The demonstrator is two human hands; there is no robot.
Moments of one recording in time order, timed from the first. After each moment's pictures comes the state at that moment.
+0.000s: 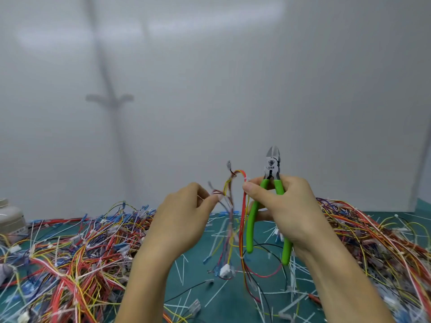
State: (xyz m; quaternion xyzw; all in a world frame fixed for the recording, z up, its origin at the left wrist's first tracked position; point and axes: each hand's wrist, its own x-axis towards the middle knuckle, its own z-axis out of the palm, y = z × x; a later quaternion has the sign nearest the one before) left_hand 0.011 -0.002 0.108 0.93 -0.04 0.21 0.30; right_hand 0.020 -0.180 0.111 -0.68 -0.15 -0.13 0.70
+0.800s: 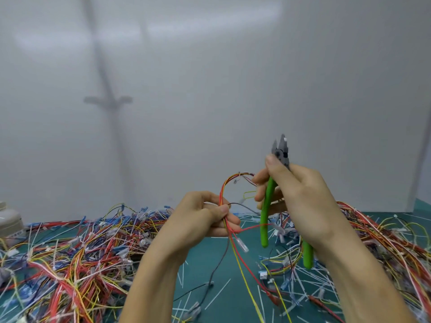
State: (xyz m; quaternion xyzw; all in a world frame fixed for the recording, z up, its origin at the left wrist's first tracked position) left_hand 0.011 -0.018 0.110 0.74 -0.08 0.01 0.67; right_hand 0.006 -0.191 0.127 -0.71 -0.18 -0.18 0.66
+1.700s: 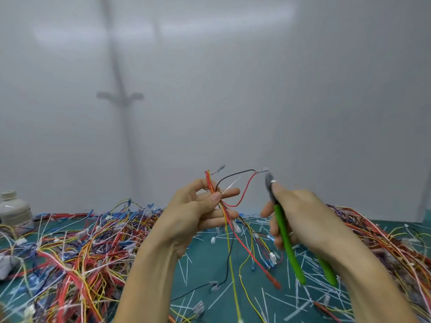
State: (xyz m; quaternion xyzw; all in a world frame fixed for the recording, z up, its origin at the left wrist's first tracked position) left_hand 0.018 0.005 0.104 0.63 -0.12 0.02 0.77; right_hand 0.020 -0.193 0.113 -0.82 -0.08 -0.03 0.56
